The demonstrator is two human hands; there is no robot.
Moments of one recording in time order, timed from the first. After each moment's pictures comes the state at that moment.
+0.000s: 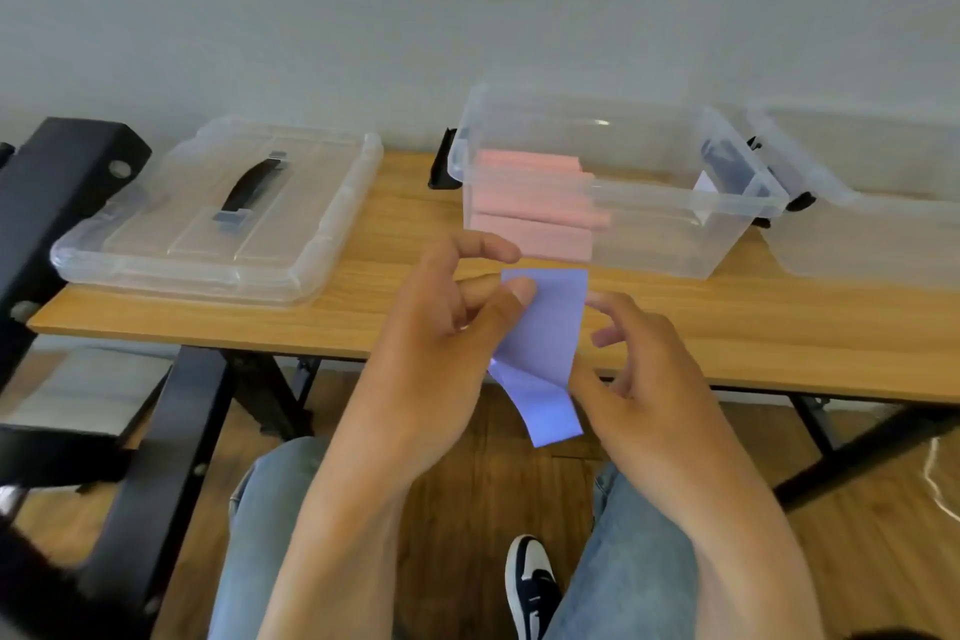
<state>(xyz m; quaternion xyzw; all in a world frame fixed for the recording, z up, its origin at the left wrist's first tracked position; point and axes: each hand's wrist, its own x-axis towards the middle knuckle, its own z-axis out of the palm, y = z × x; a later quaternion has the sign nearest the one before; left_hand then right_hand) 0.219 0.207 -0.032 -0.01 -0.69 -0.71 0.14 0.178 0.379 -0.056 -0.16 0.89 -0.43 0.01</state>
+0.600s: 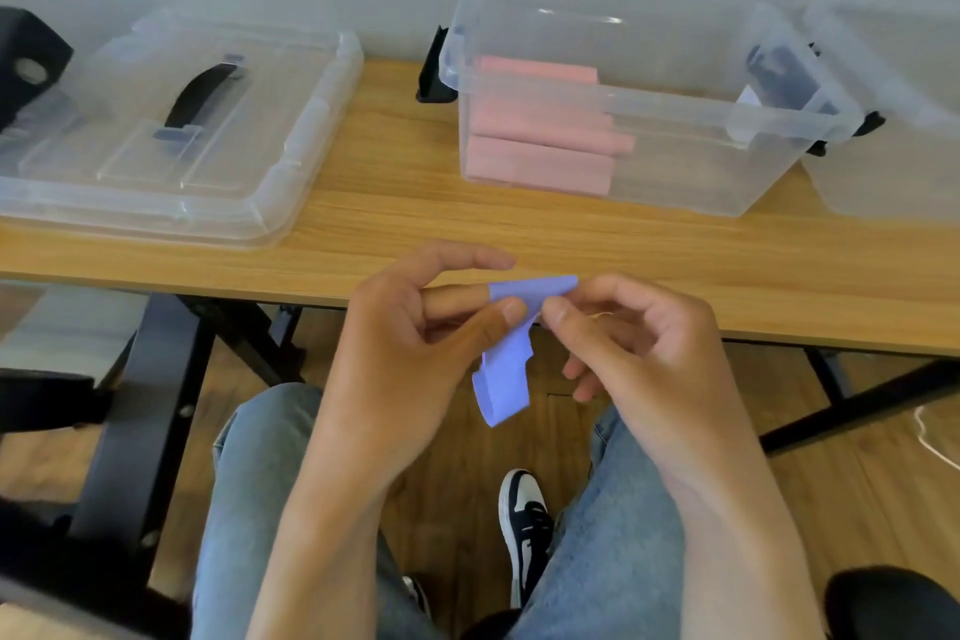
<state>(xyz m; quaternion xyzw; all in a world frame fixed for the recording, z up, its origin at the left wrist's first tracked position) 0.216 0.200 -0.083 0.07 -0.69 -0.71 0.13 0.167 0.367 -0.078 -0.12 0.74 -0.66 0.09</state>
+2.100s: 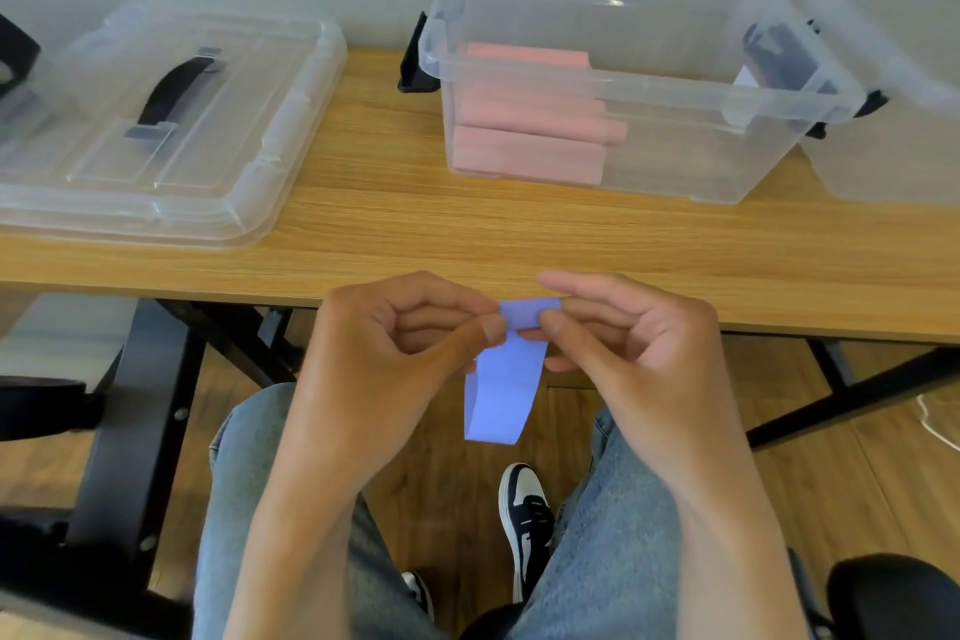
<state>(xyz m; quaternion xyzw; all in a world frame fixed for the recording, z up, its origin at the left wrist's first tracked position) 0.214 0.193 -0.092 0.12 -0.72 -0.67 0.11 0.157 0.374 -0.098 -0.15 0.72 -0.67 0.07</state>
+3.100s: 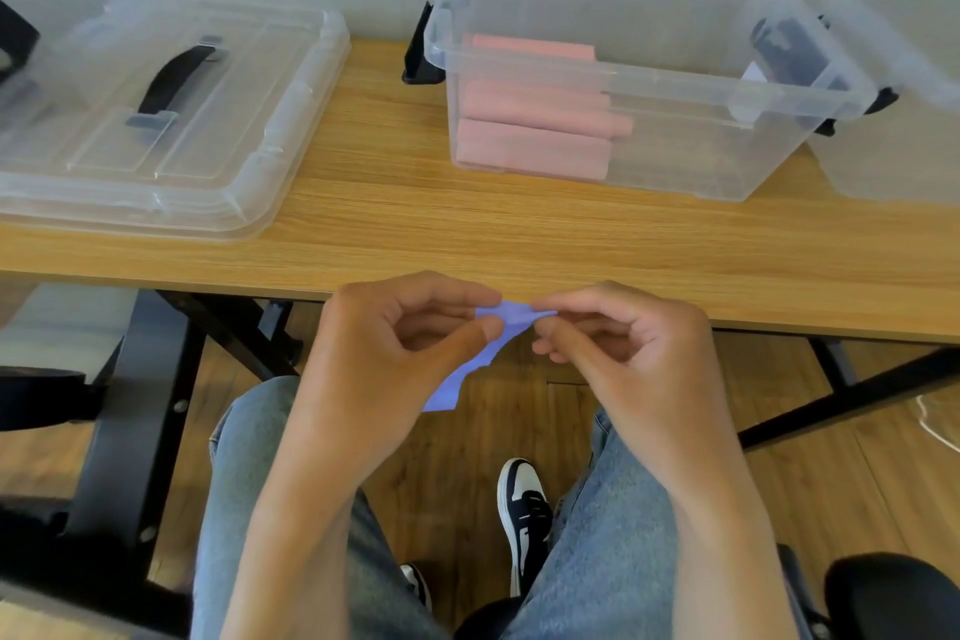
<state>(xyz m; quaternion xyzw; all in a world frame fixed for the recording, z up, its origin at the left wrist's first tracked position) 0.212 0.186 -0.101 0.11 -0.77 -0.62 0.12 0.153 0.375 -0.109 -0.19 0.78 -0.60 0.03</state>
